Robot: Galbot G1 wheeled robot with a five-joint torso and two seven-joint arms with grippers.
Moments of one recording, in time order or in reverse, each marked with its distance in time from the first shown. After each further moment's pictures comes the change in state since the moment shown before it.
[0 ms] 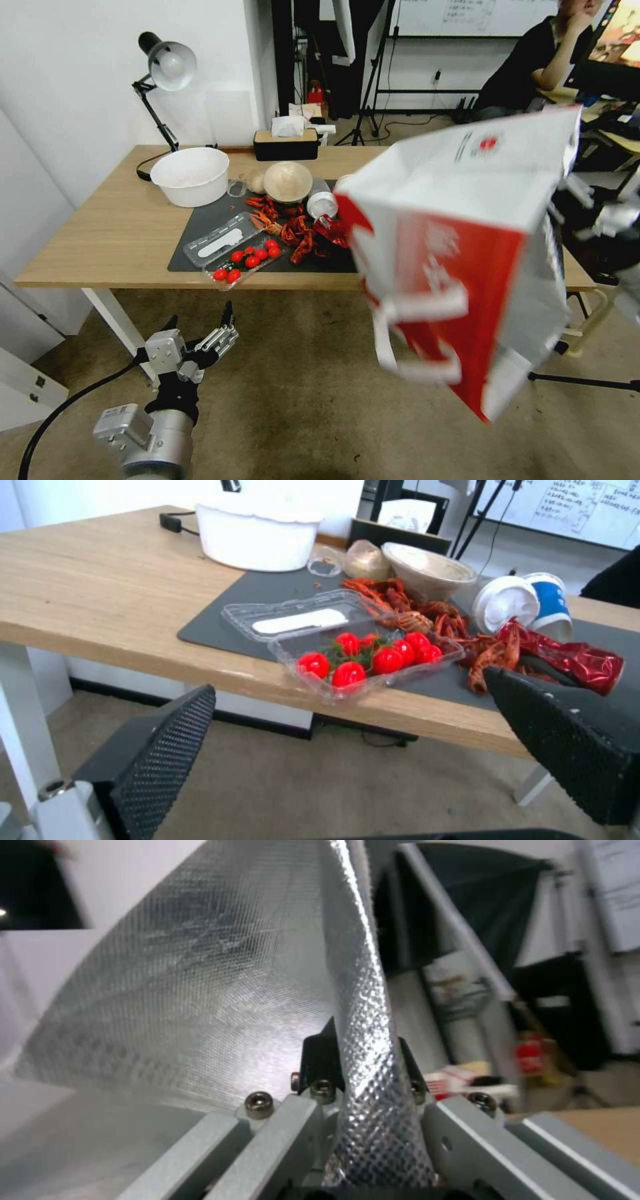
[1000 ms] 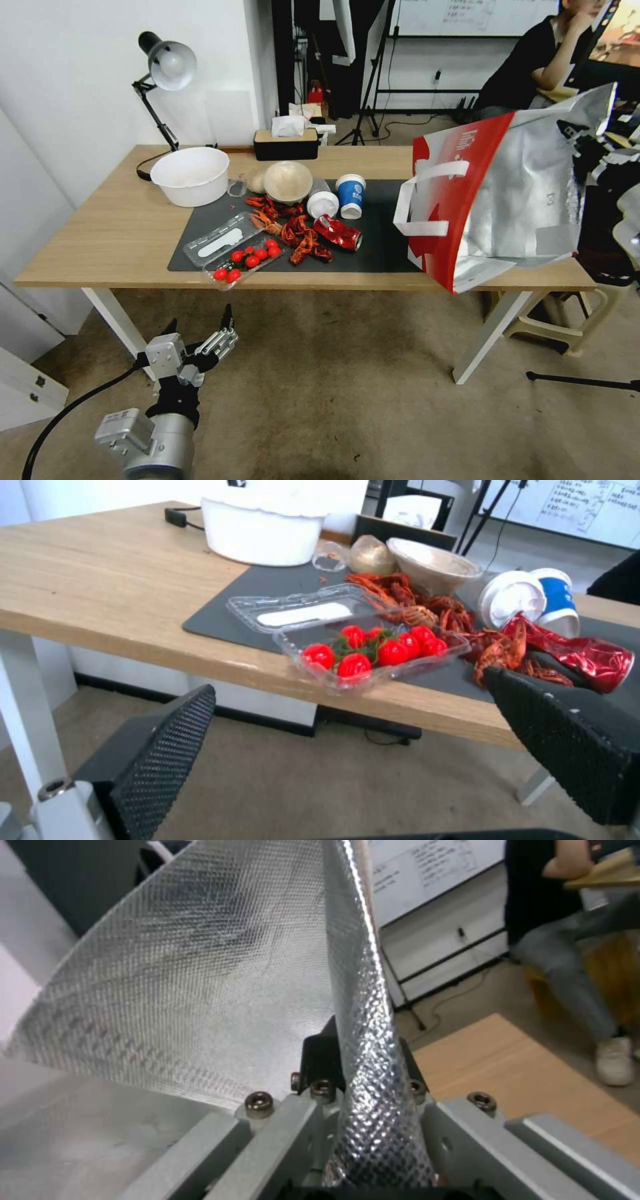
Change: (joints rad) left arm 0.013 -0.012 0.004 0.010 0.011 -0.018 0.002; right arm 0.319 -0.083 -0.236 -0.210 0.074 -0.039 0.509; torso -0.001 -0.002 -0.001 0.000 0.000
